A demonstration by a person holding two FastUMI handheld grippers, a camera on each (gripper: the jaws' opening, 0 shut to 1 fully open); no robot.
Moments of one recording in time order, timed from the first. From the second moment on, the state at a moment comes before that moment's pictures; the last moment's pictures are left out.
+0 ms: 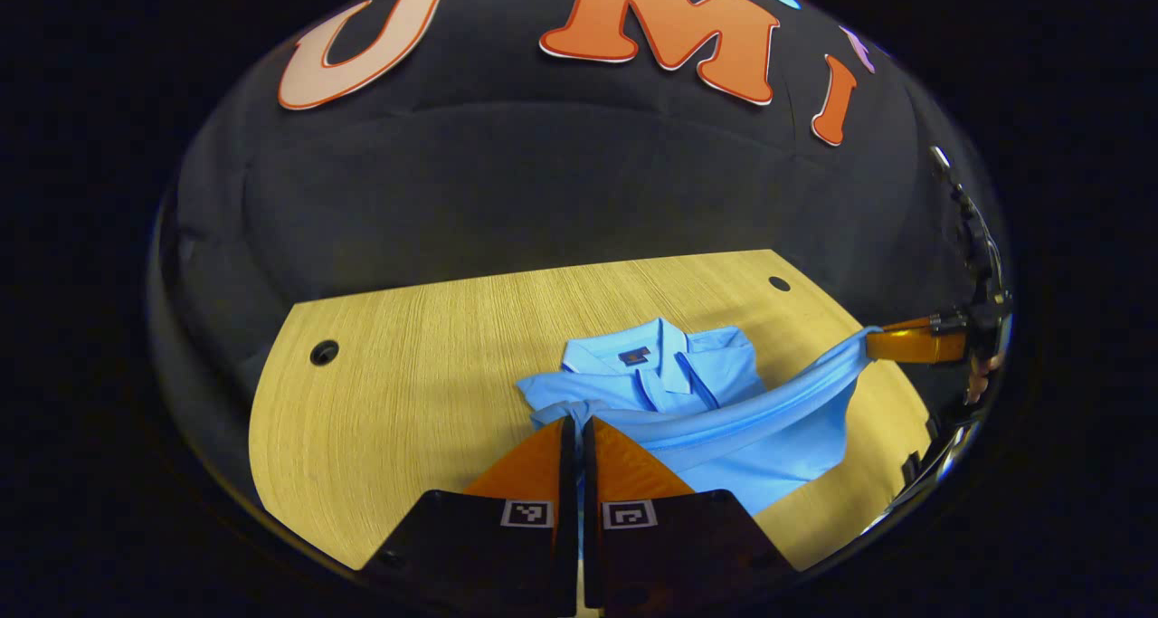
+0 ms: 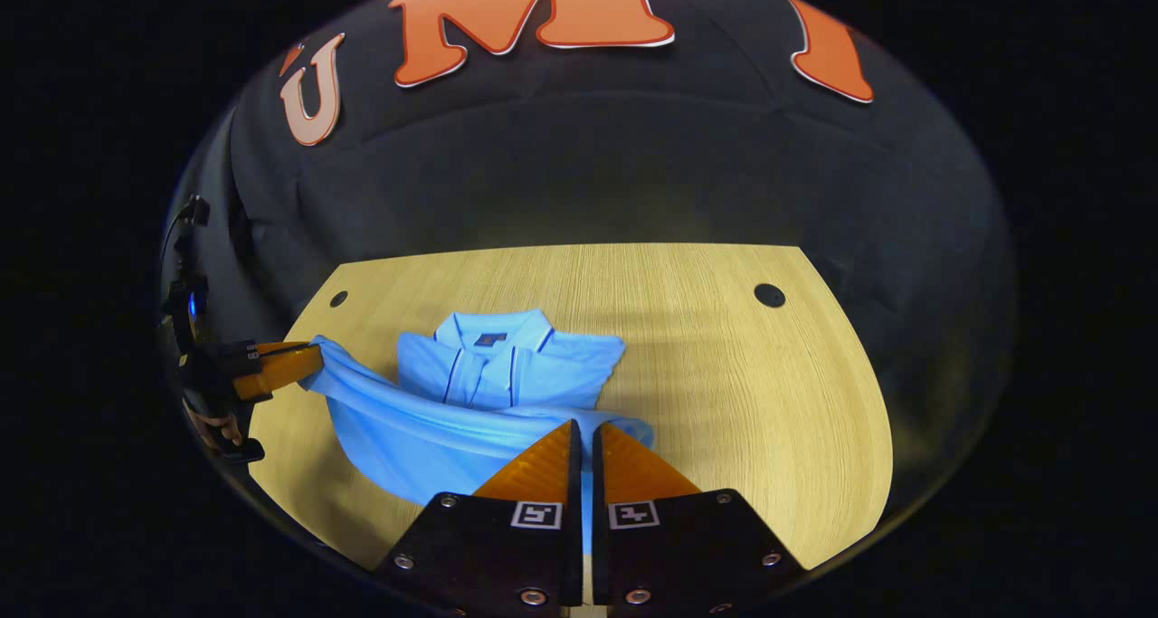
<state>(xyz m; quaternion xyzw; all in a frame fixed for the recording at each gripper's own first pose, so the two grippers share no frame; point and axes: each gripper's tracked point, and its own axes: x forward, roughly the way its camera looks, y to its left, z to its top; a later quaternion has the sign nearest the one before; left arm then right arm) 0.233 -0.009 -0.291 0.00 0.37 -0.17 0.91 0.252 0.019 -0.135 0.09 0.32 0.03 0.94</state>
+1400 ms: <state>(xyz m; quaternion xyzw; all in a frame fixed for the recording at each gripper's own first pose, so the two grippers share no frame) 0.233 0.009 -0.250 -0.07 0.34 -0.08 0.93 0.283 0.020 -0.100 0.00 0.24 0.04 0.97</state>
